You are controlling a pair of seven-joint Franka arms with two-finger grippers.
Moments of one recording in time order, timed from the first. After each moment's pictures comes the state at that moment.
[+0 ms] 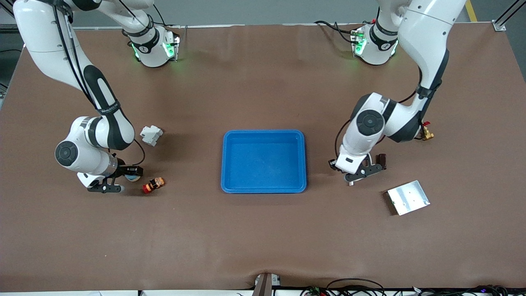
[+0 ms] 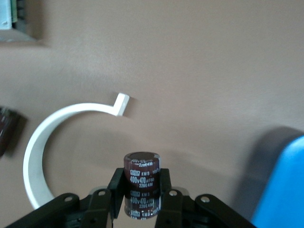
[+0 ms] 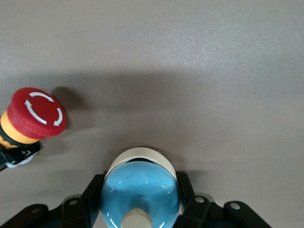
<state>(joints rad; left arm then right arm) -0.24 0.47 -0.21 -1.90 0.25 2.36 -0.98 0.02 0.57 -0.05 -1.95 0.10 2.43 -0.06</state>
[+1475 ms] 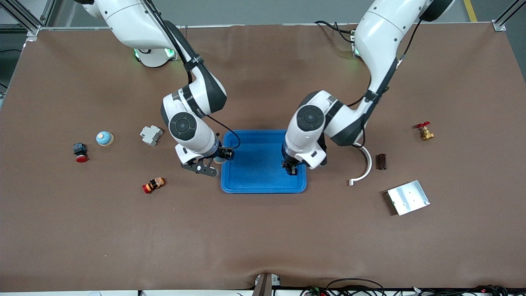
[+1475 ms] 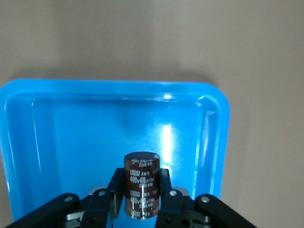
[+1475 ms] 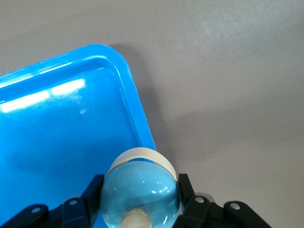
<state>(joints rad) -0.49 0.68 -0.23 -1.57 0.15 2.32 -2.36 0.57 0.55 -0.03 -1.71 0.18 2.21 0.73</state>
